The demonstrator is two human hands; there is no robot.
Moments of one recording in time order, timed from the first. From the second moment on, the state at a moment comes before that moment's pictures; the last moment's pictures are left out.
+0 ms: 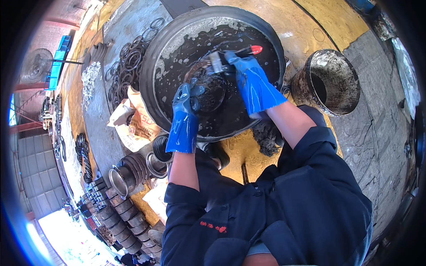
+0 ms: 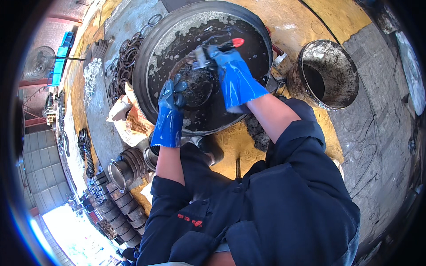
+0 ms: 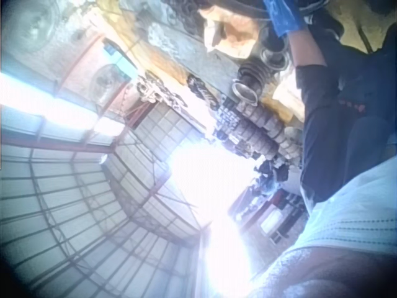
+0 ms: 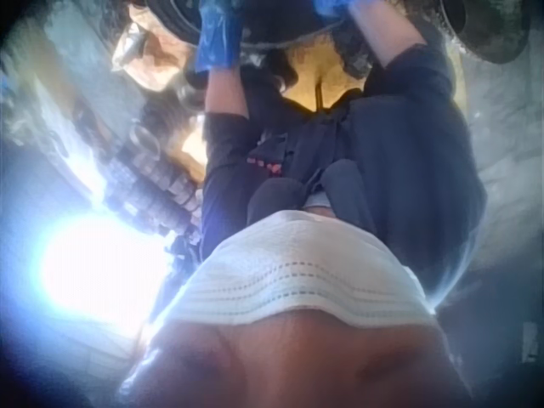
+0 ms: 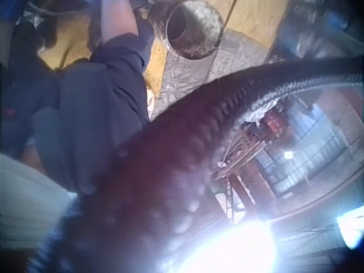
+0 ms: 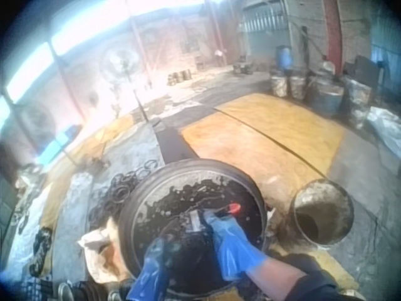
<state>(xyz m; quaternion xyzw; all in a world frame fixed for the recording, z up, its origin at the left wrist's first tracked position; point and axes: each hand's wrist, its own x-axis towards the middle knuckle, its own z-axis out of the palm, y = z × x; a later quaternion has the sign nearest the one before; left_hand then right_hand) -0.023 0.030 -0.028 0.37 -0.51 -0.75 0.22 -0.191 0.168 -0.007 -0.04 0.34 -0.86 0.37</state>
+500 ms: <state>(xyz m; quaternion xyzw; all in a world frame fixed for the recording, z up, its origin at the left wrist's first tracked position) -0.023 0.023 -0.023 0.38 -0.51 -0.72 0.27 -0.185 0.162 -0.009 -0.59 0.70 -0.39 -0.09</state>
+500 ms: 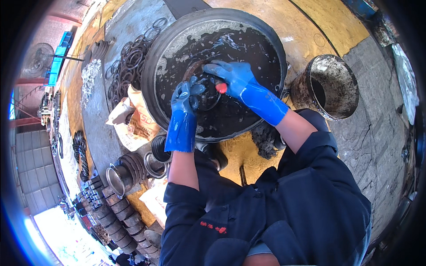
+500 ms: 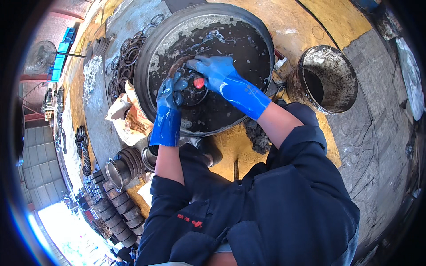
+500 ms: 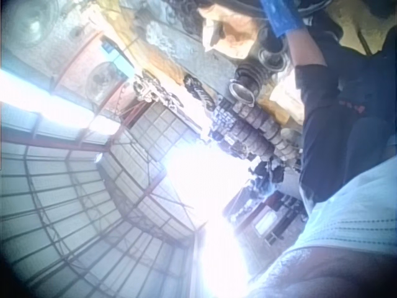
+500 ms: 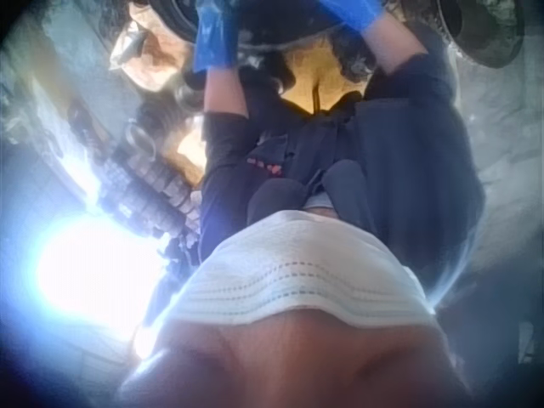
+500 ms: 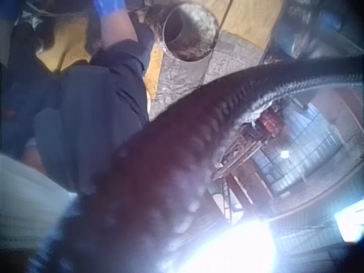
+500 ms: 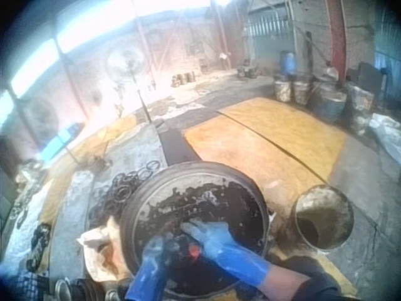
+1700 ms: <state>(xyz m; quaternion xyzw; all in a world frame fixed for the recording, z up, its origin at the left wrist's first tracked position) -0.031 0.014 -0.010 0.41 -0.41 -0.78 0.23 -0.221 0.184 -0.039 -0.26 0.62 -0.56 0.48</state>
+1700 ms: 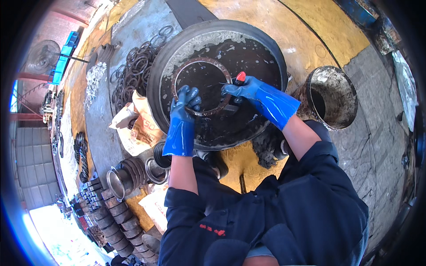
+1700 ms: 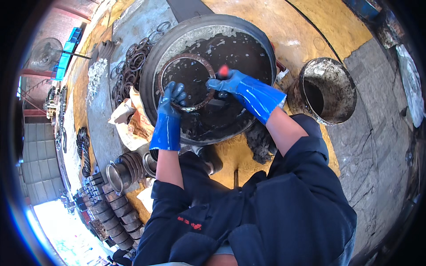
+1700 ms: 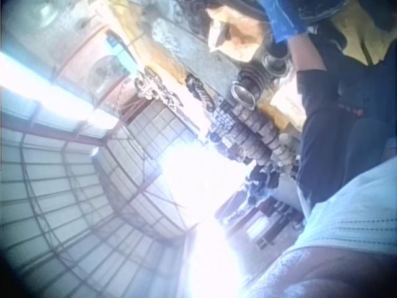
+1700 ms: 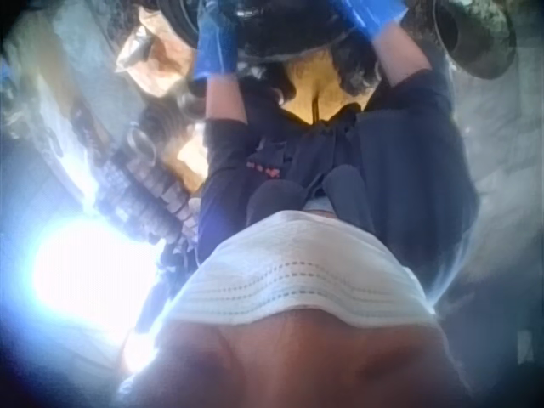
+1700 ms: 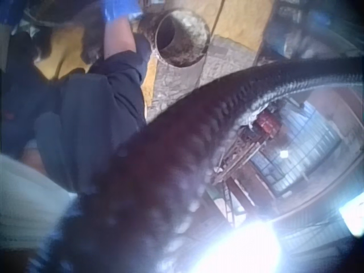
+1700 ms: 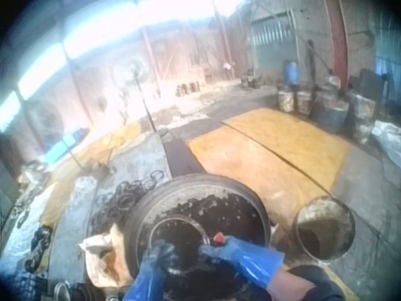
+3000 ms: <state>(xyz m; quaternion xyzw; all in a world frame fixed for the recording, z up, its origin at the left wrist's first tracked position) -0.019 0.027 0.009 0.36 -0.56 -0.67 0.32 -0.167 0.165 -0.029 -0.21 0.59 -0.64 0.45</state>
